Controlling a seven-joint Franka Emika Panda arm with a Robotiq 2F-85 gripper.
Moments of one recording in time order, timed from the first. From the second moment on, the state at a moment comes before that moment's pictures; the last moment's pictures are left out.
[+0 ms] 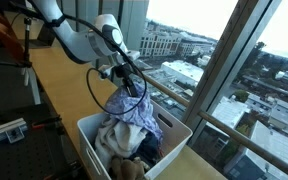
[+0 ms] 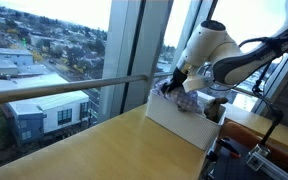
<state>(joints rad) 0.19 0.30 -0.16 -2.14 -0.85 2.67 1.06</state>
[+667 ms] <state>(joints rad) 0.13 0.29 -0.23 -2.25 -0.94 2.72 1.11</state>
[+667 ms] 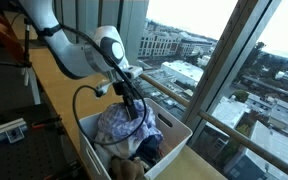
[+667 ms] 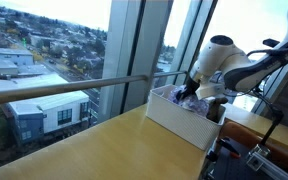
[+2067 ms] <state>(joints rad) 0.31 0.08 -0.09 -2.38 -0.98 2.50 1.28</state>
